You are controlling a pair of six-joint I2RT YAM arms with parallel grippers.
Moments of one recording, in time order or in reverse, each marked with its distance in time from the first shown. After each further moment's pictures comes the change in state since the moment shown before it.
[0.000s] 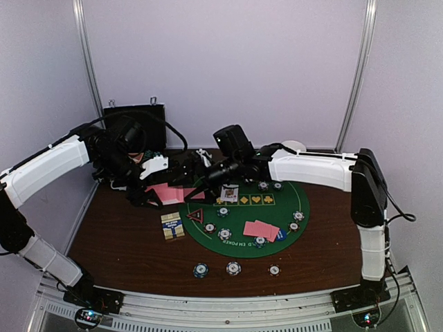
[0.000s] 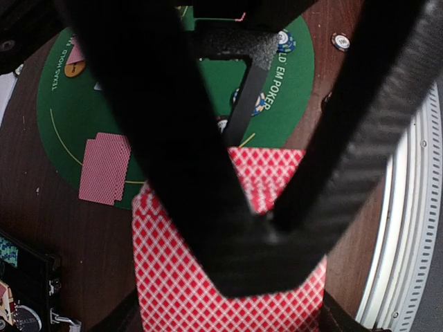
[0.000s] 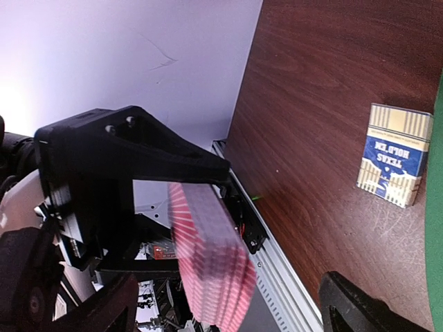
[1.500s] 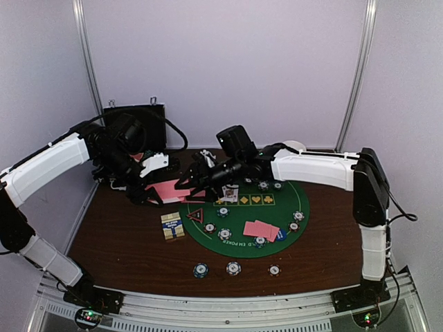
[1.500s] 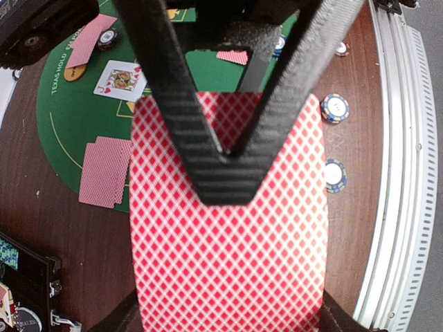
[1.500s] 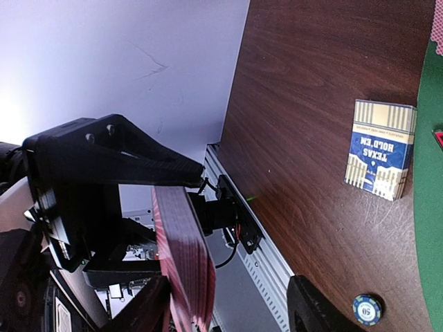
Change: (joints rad) left arm 0.000 0.011 0.030 -0.021 0.012 0.000; right arm -0.019 -0.010 -0.020 -0.004 0.011 0.018
